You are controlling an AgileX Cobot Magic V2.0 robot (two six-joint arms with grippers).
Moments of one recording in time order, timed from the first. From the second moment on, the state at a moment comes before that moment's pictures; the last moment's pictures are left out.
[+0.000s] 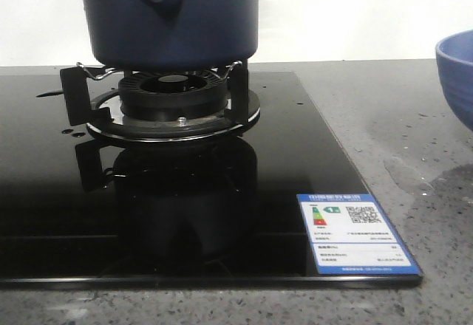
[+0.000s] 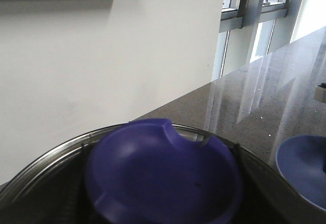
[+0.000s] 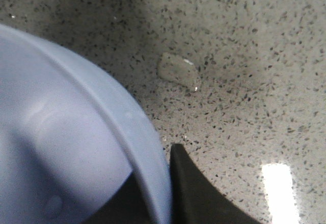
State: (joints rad) left arm -0.29 1.22 -0.98 -1.72 0.60 1.75; right arm -0.20 1.22 -0.97 0.17 1.06 -0.02
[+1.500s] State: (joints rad) left arm -0.34 1.48 -1.11 -1.72 0.62 1.87; right arm -0.18 0.84 -1.19 0.32 0.99 -0.02
